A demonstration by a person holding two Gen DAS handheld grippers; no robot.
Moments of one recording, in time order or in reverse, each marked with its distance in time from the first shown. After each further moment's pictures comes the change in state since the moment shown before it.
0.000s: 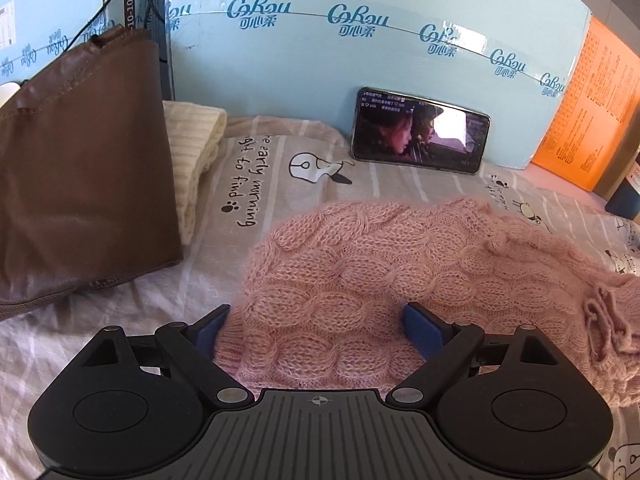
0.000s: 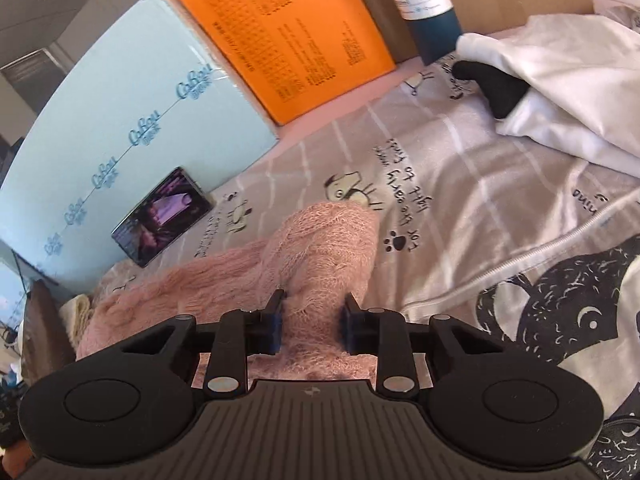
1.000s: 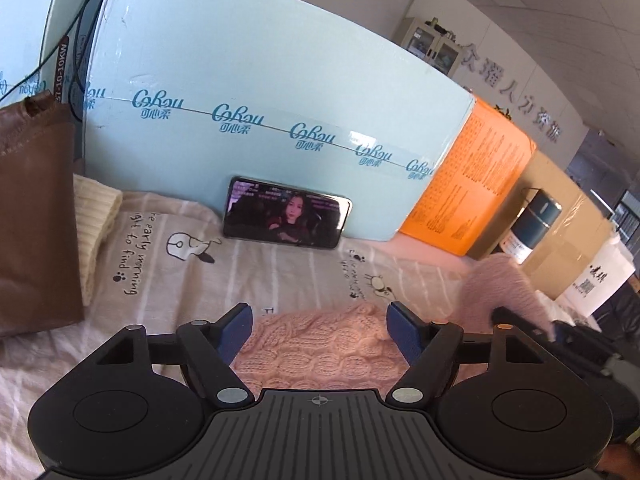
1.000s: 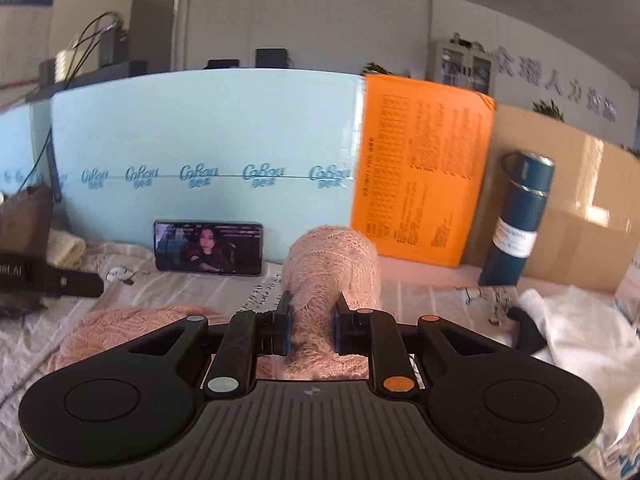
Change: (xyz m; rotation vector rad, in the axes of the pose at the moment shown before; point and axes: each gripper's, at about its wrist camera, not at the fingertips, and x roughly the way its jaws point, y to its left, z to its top) left arm -0.065 -0.032 0.029 -0.066 -0.145 -0.332; right arm -0.020 0.136 -0.032 -0.682 -0.305 -0.125
